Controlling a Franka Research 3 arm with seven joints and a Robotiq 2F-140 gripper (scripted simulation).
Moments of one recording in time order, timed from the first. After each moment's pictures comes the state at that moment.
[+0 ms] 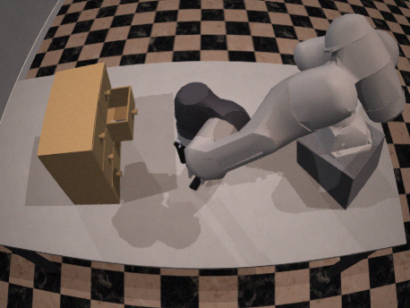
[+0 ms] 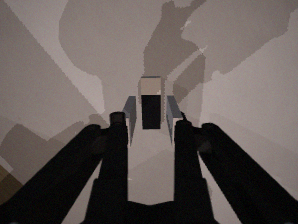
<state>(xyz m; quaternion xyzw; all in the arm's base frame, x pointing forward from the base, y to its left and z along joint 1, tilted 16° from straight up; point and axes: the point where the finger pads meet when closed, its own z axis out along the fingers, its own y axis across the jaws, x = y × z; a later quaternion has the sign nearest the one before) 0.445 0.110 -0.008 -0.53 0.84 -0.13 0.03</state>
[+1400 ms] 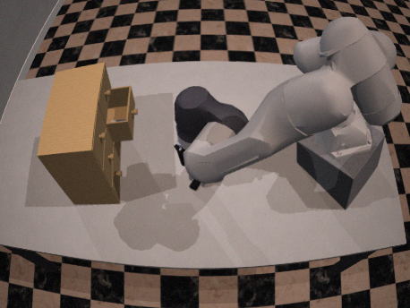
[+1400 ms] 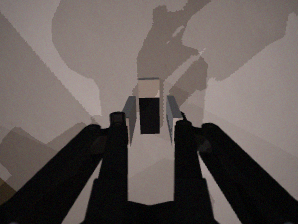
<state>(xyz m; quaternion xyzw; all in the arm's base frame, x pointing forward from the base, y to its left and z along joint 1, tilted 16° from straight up) 0.446 0.108 -0.021 -0.52 0.84 -0.13 0.03</state>
